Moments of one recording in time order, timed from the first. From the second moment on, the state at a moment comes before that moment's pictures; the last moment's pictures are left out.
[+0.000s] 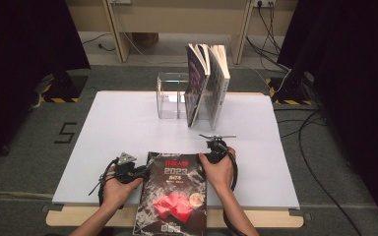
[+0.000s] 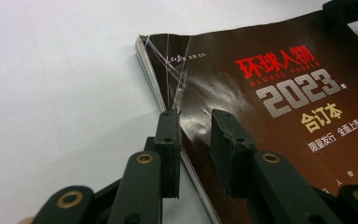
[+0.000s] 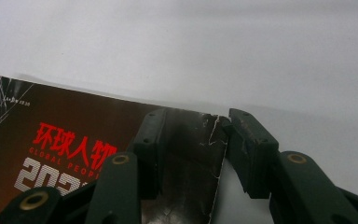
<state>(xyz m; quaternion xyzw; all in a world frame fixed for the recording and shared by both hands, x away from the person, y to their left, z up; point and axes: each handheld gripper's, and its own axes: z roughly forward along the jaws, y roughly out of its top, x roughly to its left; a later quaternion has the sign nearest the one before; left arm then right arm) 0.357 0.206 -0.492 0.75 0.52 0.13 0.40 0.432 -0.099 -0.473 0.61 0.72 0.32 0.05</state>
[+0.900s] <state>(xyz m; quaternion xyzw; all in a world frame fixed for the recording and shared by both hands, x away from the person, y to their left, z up) 0.356 0.206 -0.493 0.74 0.52 0.13 0.39 0.426 -0.102 -0.456 0.61 0.70 0.38 0.01</state>
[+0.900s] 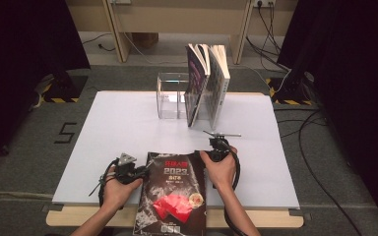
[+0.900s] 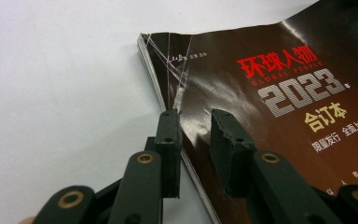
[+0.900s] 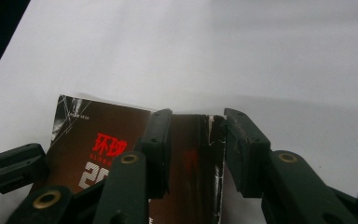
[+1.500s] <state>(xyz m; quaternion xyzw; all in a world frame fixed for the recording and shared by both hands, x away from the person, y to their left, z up) 0.356 0.206 -0.493 0.75 0.52 0.14 0.39 0.426 -0.108 -0.463 0.61 0.70 0.37 -0.03</state>
